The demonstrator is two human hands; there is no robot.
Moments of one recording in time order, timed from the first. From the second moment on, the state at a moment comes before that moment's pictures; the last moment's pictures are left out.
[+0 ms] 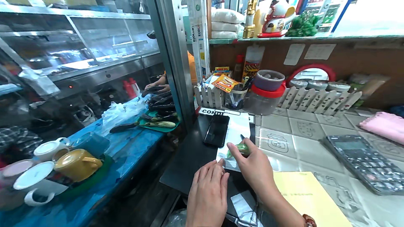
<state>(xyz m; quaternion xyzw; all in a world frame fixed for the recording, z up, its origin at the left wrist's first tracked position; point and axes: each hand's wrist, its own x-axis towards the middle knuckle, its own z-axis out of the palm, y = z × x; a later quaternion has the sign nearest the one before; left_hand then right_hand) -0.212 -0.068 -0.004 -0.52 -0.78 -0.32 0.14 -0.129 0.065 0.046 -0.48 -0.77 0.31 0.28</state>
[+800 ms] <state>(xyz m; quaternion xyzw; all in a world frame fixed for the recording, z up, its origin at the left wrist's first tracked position) -0.214 -0.065 0.000 -0.55 -0.77 -0.30 0.13 -0.120 0.073 0.044 -0.45 -0.69 0.44 0.36</state>
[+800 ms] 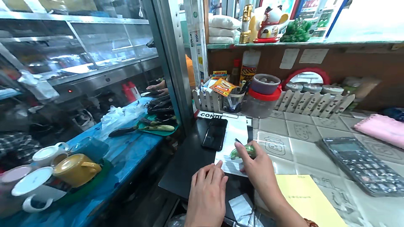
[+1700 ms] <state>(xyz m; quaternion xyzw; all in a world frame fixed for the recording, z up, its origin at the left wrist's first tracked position) -0.225 -0.058 0.001 -0.53 -0.79 -0.29 0.12 -0.127 0.068 0.043 -0.46 -0.78 0.31 0.29</state>
